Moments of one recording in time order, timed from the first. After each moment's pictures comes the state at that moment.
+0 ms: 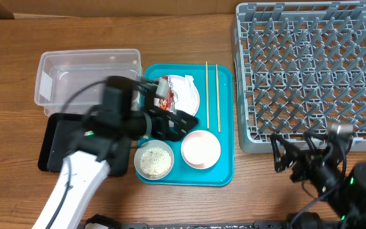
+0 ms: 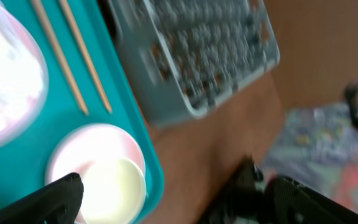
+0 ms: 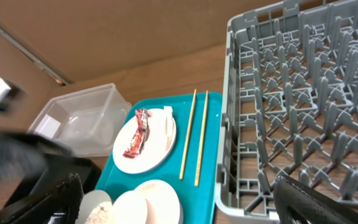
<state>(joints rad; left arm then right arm) -0.39 1.23 1.04 -0.65 0.70 -0.37 0.03 0.49 0.89 -0.82 -0.35 0.31</state>
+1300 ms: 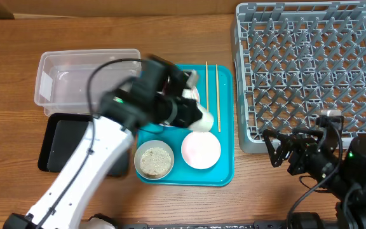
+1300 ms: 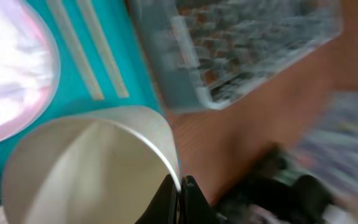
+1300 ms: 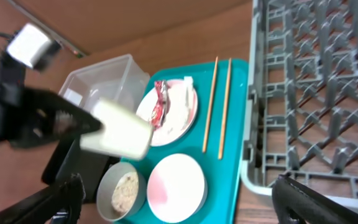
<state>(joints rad) -0.45 1.46 1.39 -0.93 0.62 -0.31 0.03 0.64 0.98 -0.92 -0.48 0.30</state>
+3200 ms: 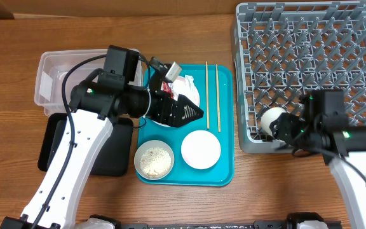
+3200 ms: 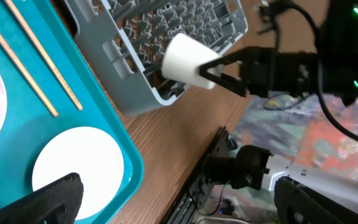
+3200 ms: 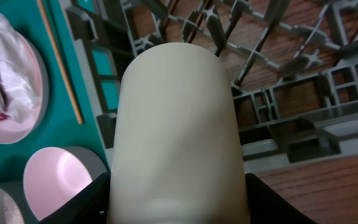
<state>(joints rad) -0.29 1.46 1.39 -1.00 0.90 -0.10 0.03 1.18 1.00 -1.02 -0.16 0.39</state>
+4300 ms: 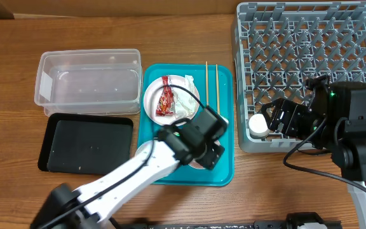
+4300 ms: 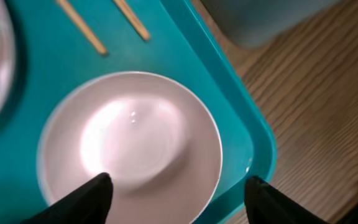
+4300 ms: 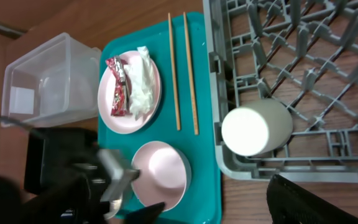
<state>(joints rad) -0.86 1.58 1.08 -0.69 0.06 -0.22 0.05 1.05 1.22 -1.08 -0.36 0.38</state>
